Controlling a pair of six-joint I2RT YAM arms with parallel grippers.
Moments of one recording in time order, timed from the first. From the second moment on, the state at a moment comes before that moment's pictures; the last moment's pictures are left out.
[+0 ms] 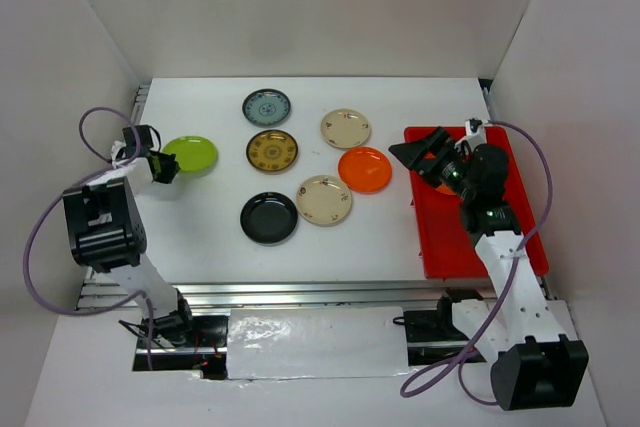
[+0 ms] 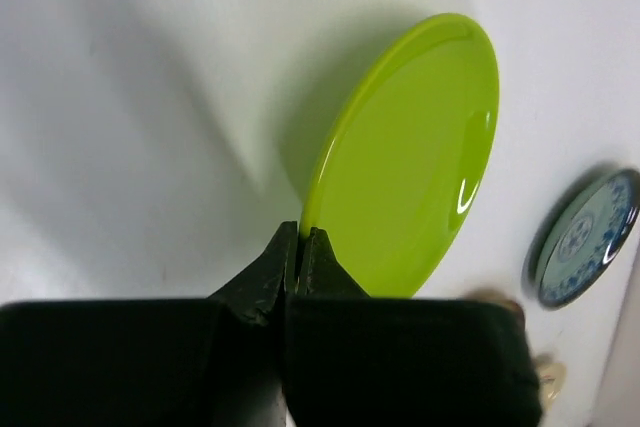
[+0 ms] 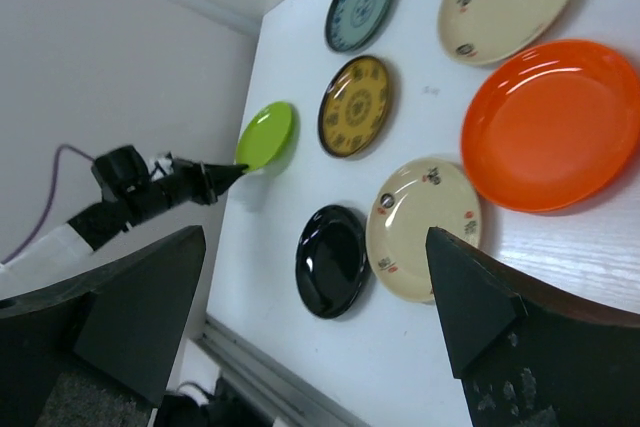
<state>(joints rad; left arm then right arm) 0.30 1.79 1.06 -0.14 -0.03 -1.10 0.01 0.87 0.73 -0.06 -0.47 0.83</state>
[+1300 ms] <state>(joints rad) -0.37 1.55 1.20 -0.40 0.19 -0.76 0.14 1.24 0.70 0.03 -0.12 0.93</state>
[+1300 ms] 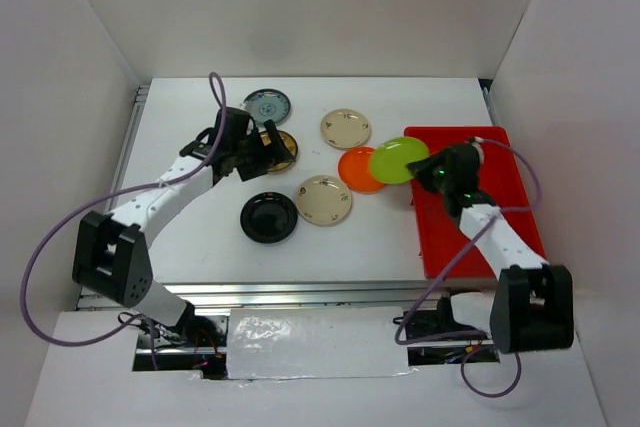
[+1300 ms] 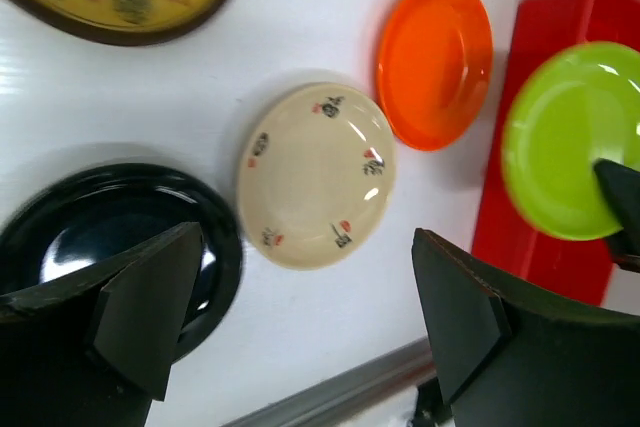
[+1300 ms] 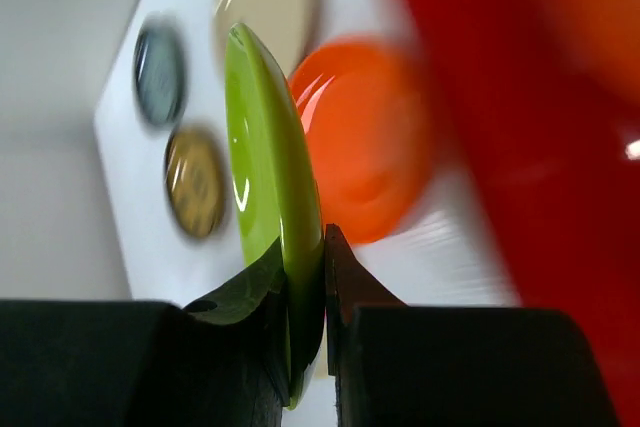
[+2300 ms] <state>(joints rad) -0.33 1.16 0.87 -0.57 -0.07 -0.66 -0.37 1.38 0.85 -0.09 -0.11 0.93</state>
